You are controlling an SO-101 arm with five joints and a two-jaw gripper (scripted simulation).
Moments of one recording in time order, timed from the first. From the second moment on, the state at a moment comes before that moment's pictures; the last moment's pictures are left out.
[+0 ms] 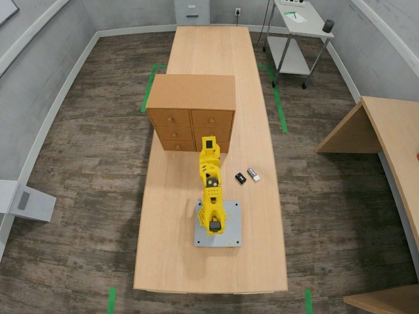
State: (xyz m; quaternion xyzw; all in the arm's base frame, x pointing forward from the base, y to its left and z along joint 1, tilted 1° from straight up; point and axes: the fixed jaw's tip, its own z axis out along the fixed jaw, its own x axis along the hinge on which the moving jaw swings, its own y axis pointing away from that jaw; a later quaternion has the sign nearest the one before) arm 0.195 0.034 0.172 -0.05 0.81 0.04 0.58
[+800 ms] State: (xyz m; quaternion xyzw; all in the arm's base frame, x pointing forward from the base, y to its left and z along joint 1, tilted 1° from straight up) arm 0.231 0.038 0.134 -0.05 0.81 0.04 0.58
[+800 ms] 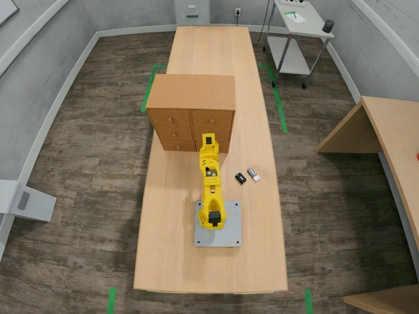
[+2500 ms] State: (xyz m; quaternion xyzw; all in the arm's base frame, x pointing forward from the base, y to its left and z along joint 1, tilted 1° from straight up) arm 0.237 0.036 0.129 -0.05 0.81 0.04 0.59
